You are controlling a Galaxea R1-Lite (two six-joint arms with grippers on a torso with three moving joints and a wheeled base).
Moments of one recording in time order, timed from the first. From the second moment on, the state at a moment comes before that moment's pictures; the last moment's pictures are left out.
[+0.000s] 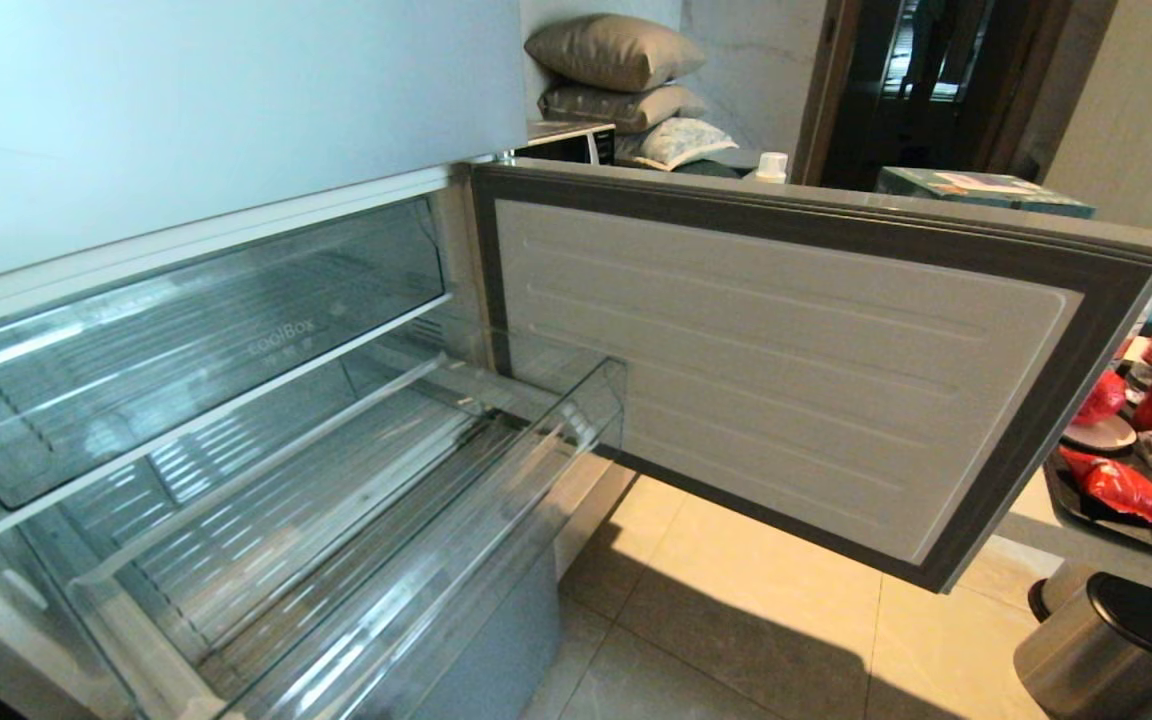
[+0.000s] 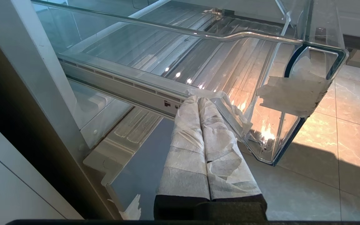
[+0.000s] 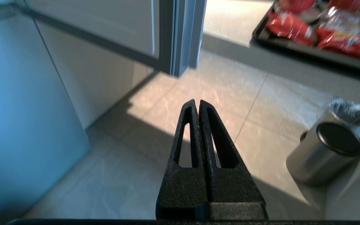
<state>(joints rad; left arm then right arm) 0.00 0.00 0.00 0.01 0.00 0.00 -0.01 0.03 0.00 0.00 -0.01 -0.04</state>
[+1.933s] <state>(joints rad) 0.00 0.00 0.00 0.01 0.00 0.00 0.06 0.33 0.00 -0.15 0.01 -0.04</state>
